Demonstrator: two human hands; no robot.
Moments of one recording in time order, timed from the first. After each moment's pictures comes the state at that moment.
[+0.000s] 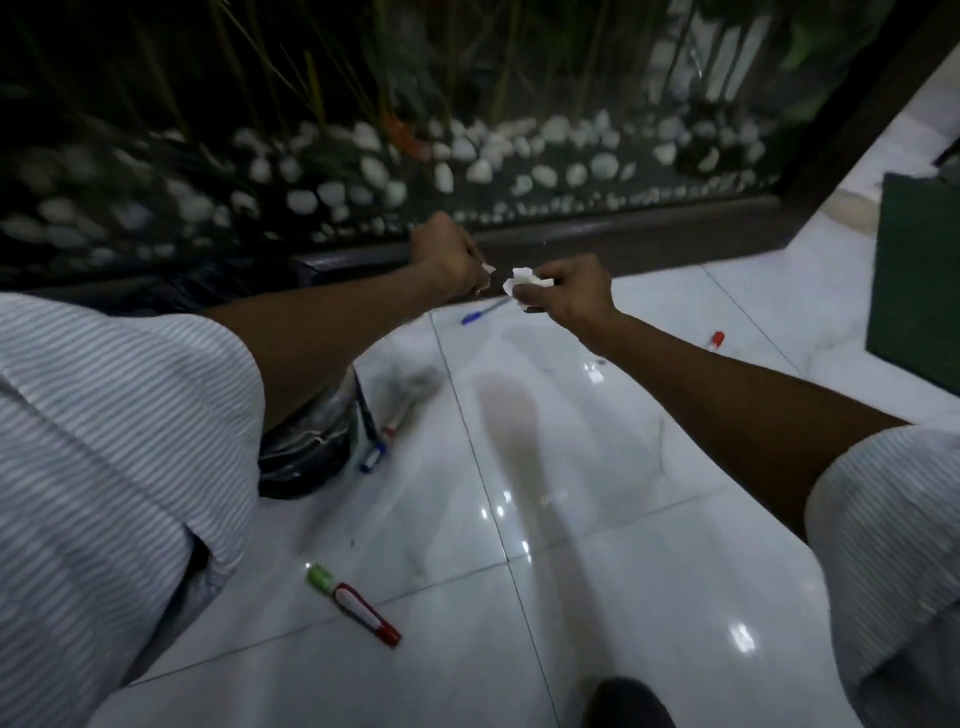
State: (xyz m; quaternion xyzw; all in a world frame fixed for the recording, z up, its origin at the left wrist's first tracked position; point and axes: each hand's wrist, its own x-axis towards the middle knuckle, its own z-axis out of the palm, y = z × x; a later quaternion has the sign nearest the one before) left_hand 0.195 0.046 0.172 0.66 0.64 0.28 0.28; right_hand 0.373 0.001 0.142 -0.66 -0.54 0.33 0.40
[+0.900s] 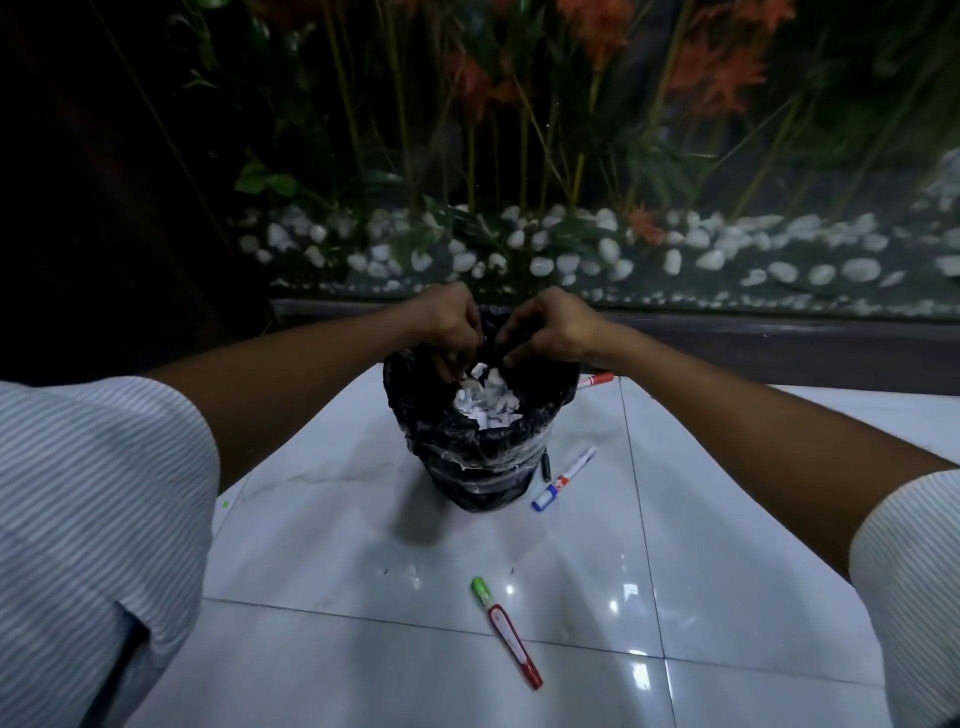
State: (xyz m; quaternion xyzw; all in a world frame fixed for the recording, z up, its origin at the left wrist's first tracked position) left_hand -0.032 -0.043 0.237 0.60 0.73 0.09 0.33; right_hand 0.145 0.017 0.205 -0.43 -0.82 0.35 0.13
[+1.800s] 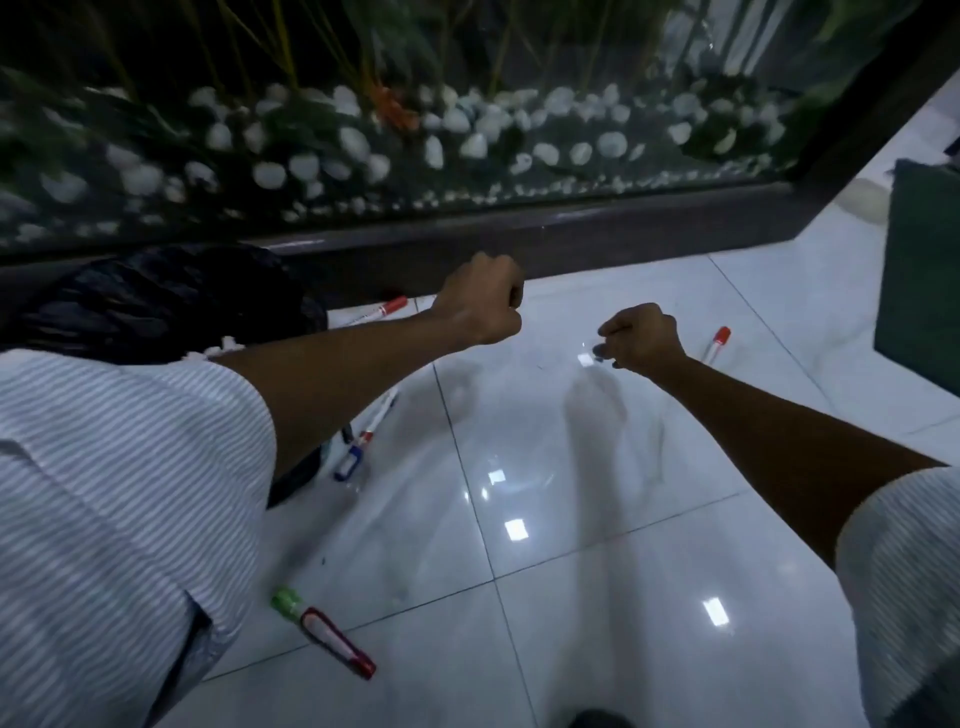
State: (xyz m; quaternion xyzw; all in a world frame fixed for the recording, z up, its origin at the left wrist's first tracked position) left_hand 0.235 0.041 0.121 0.81 0.53 0.14 0.20; right_hand 0.479 0.007 0.072 -0.79 -0.51 0.27 0.20
